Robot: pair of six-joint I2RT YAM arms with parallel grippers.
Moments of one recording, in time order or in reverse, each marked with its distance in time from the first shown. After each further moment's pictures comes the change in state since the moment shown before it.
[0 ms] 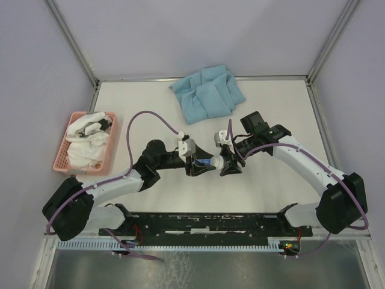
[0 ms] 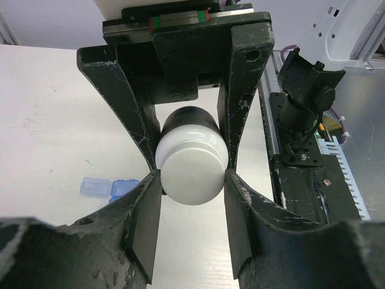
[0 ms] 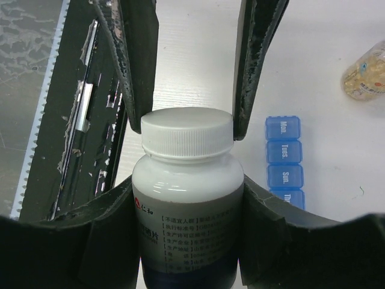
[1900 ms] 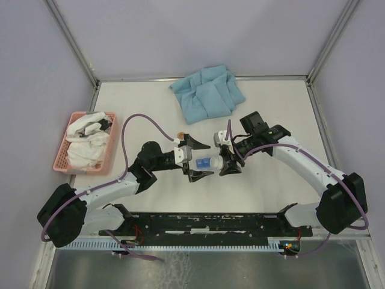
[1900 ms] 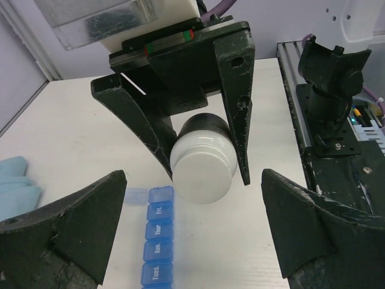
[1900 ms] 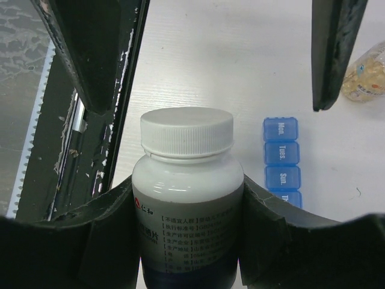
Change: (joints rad) left arm 0.001 -0.082 -0.026 -0.023 -0.024 0.188; right arm 0.000 0.000 -0.002 0.019 0.013 0.007
